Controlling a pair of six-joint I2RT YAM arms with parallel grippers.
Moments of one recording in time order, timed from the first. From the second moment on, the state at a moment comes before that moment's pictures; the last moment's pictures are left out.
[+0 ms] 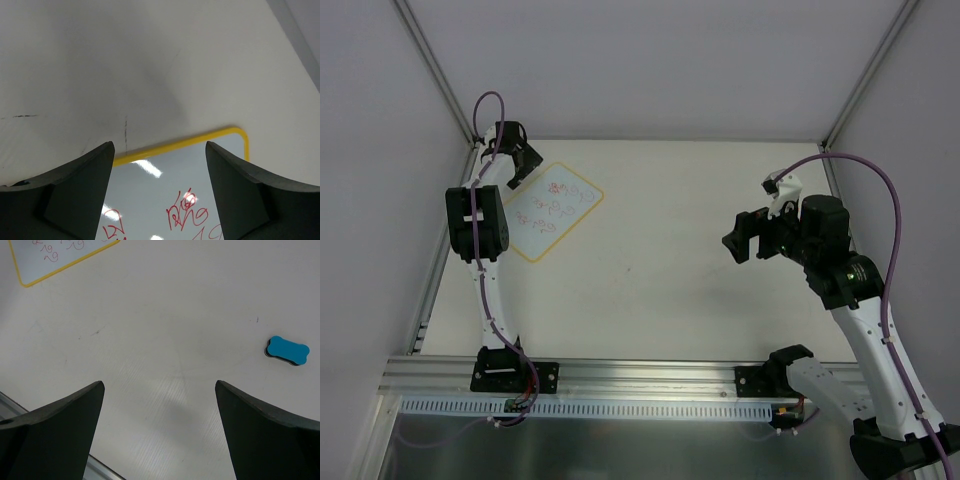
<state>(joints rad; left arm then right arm) 0.09 2.31 1.86 -0.39 -0.17 -0.71 0.32 0.85 1.07 -0.73 -0.24 0.01</state>
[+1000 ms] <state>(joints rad) 0.03 2.20 1.64 -0.33 -0.04 -0.84 0.32 0.73 1.04 -0.73 -0.25 0.02</state>
